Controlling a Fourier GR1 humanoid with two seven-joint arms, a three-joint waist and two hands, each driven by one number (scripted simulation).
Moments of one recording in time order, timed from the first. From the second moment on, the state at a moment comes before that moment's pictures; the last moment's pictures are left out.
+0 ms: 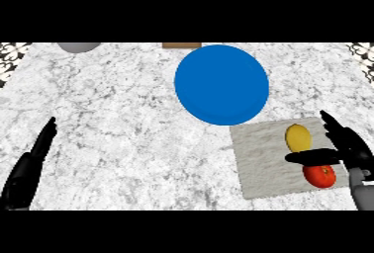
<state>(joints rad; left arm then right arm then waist) 0.11 0.36 0.04 -1.51 -0.12 0.07 -0.13 -0.12 -0.45 0.06 -1.48 0.08 -0.08 0.70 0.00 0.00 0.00</state>
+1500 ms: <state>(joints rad) 0.04 0.28 0.06 -1.49 -0.20 0.02 -0.13 -0.46 -0.76 0.05 -0.83 0.52 0.06 0.02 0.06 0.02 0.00</state>
